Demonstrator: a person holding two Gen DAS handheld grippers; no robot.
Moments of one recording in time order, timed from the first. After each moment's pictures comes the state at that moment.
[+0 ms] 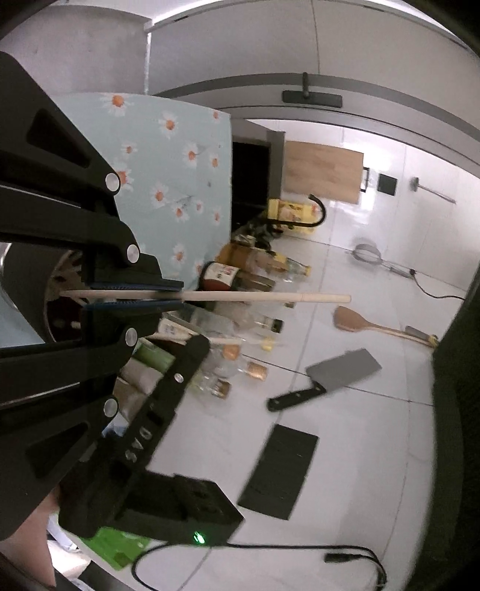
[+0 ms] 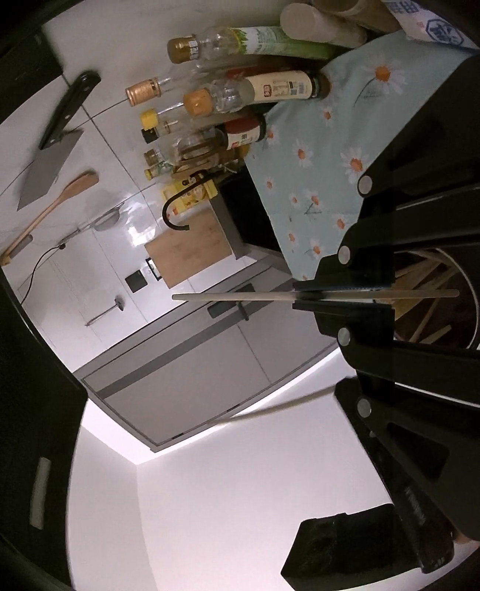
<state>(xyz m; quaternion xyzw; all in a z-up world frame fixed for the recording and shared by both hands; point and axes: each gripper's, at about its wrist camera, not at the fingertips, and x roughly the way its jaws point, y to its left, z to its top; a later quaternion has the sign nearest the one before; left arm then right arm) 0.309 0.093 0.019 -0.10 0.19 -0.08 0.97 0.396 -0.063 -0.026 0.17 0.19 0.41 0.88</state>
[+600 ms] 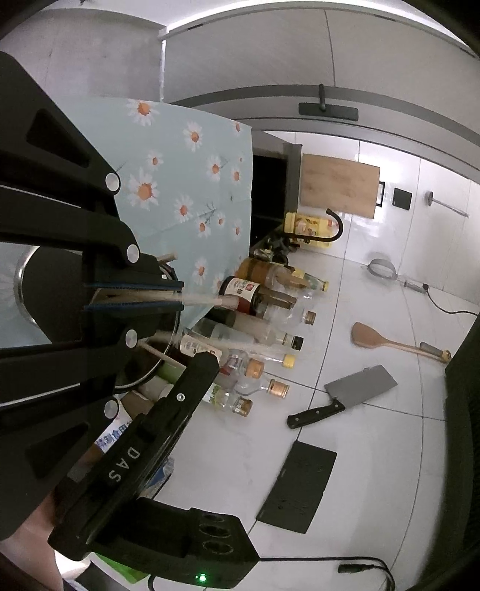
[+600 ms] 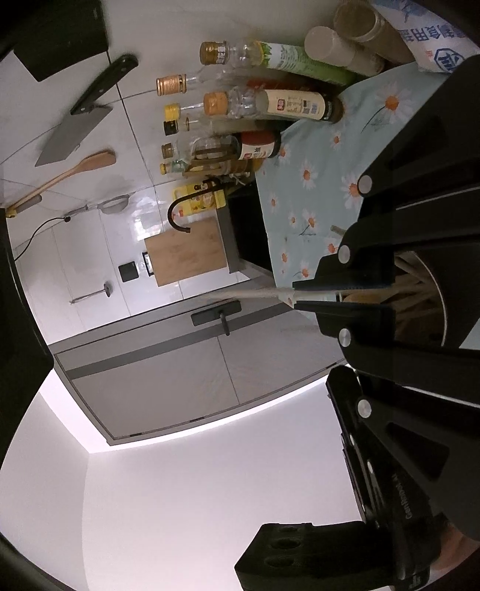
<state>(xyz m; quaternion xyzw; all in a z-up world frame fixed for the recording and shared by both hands) 0.301 0.102 -0.003 -0.11 0.21 -0.07 0.97 0.366 -0.046 -0.034 0.08 0.18 0.38 0.90</state>
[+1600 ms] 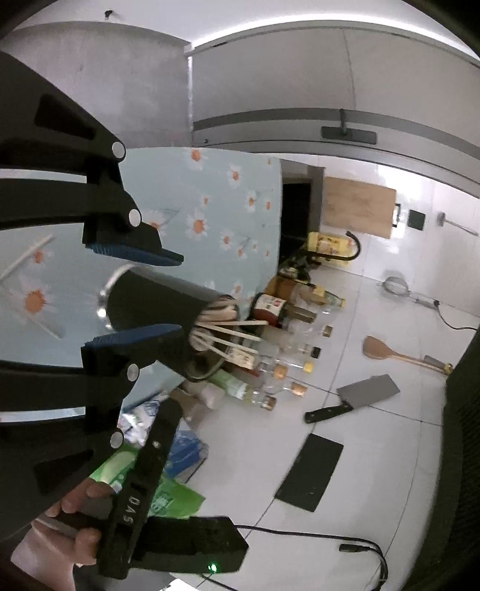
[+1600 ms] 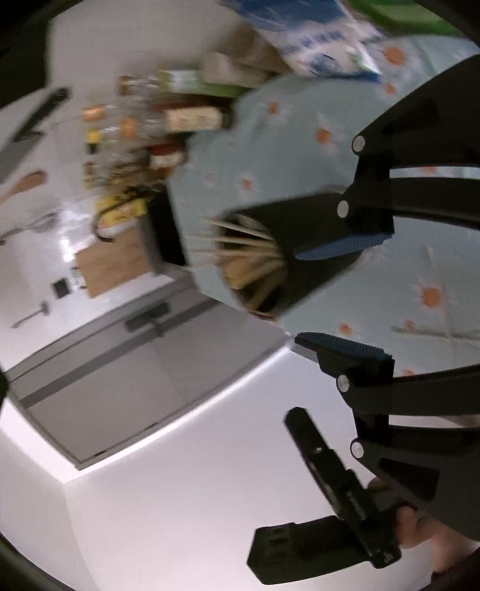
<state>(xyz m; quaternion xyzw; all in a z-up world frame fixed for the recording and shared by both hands) 0.205 0.134 0.006 -0.12 0.27 -0.05 0.96 0.288 -0.063 -0.042 0.08 0.36 0.38 0.85</state>
